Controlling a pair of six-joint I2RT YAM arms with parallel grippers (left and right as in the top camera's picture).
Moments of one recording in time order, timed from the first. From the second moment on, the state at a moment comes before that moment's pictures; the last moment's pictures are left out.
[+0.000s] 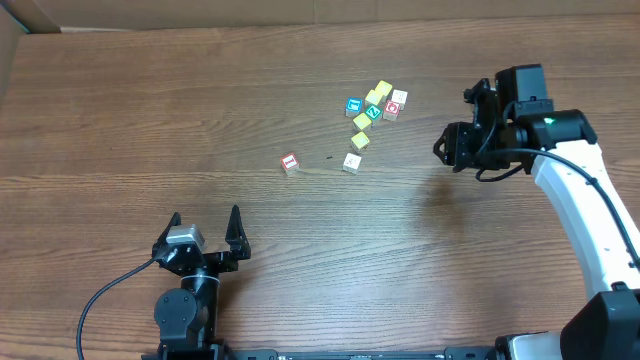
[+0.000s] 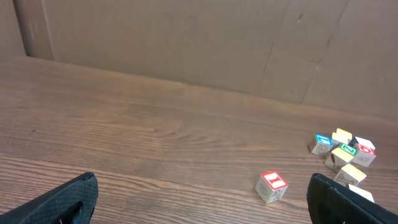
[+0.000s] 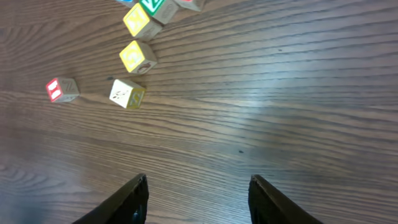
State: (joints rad) left arm 0.03 0.02 0.01 -0.08 -0.01 -0.18; right arm 0.11 1.58 1.31 -0.91 -0.32 0.18
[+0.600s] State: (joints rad) left arm 0.03 0.02 0.01 -0.08 -0.01 -0.18; right arm 0.23 1.58 1.26 -0.85 -0.31 0.18
